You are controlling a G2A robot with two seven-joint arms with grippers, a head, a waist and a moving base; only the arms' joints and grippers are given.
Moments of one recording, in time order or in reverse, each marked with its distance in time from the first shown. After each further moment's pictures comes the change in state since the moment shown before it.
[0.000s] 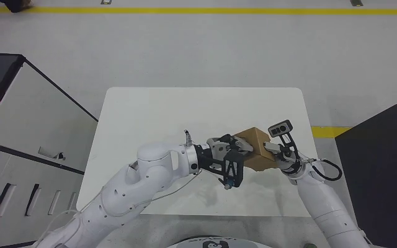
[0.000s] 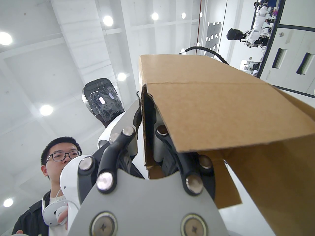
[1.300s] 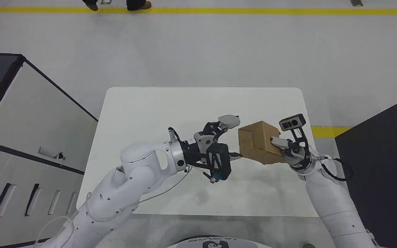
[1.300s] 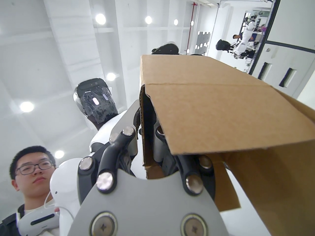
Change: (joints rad) left arm 0.078 0.019 -0.129 -0.081 -0.087 0.004 -0.046; right arm -0.015 0.010 0.143 -0.090 -0.128 -0.030 -0.031
